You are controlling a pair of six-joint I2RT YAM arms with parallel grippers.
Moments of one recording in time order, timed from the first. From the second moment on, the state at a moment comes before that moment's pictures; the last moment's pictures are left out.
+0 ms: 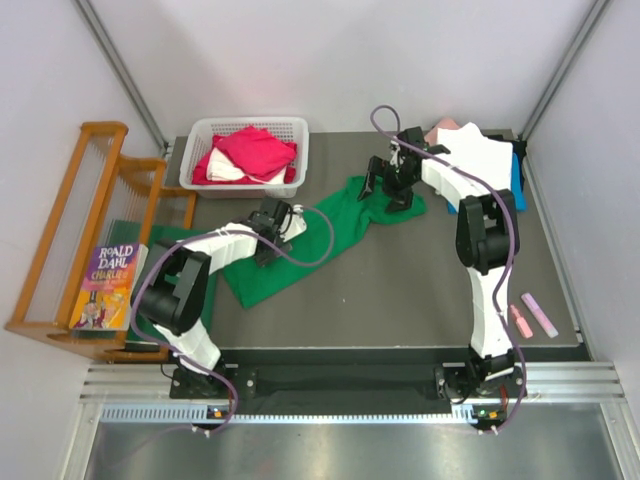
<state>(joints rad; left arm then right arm) -0.41 1.70 0.96 -0.34 -0.38 0.67 0.28 2.23 1.86 -0.72 -0.42 0.50</state>
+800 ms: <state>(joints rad) -0.62 1.55 0.83 -0.49 -0.37 0.68 0.17 2.50 2.28 -0.94 -0.36 0.47</state>
